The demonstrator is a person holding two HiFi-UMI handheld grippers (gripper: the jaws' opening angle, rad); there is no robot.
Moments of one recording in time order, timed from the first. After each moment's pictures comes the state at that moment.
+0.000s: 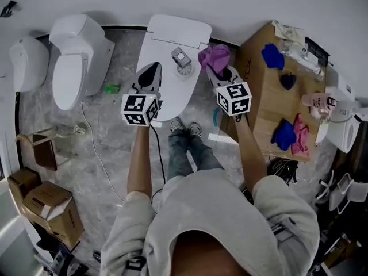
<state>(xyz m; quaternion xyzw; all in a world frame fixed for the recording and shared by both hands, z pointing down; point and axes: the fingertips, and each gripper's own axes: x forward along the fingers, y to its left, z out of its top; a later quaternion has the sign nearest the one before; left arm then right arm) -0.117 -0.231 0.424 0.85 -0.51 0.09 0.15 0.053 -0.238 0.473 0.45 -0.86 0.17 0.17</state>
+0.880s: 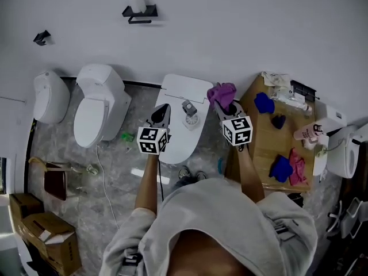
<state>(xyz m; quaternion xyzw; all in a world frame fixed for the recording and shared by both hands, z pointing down) -0.125 -0.225 0.348 0.85 -0.50 0.09 0.10 0.069 -0.244 0.356 0.48 -0.86 0.10 0.13</state>
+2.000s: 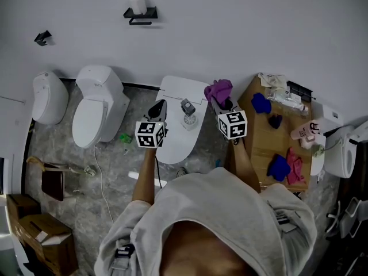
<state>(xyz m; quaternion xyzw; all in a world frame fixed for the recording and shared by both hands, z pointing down) -0.138 -0.234 0.345 0.85 -0.52 0.08 0.09 0.064 -0.254 0.351 0.50 -0.85 0.09 0.13</state>
